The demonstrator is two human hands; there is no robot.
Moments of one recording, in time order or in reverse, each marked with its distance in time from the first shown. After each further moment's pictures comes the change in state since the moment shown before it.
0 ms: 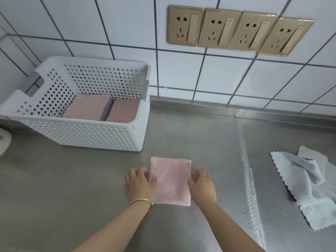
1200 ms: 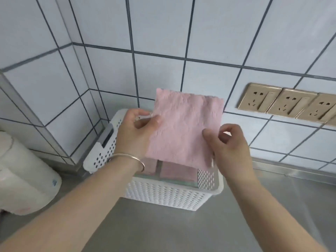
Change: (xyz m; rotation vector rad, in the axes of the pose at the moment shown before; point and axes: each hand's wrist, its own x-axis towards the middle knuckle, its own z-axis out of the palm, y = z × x) left_hand 0.169 0.030 -0.316 -1.121 0.043 0.211; right_hand -0.039 -0.326 -0.066 0.637 0.199 -0.441
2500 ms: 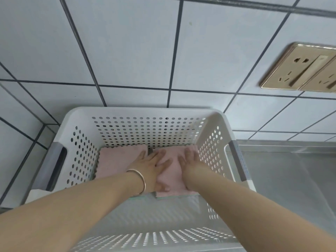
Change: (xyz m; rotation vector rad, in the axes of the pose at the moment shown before) left_hand 0.124 -0.218 0.027 1.638 -1.307 0.323; right_hand 0.116 0.177 0.118 -1.562 -0.856 0.227
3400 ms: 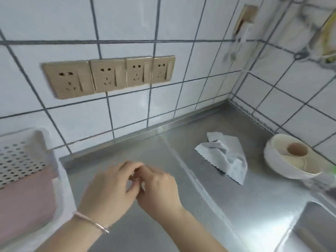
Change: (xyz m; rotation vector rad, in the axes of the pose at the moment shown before) left_hand -0.063 0.284 -0.118 -0.409 0.717 0.305; right_hand -0.217 0.154 0.115 0.719 1.143 0.272
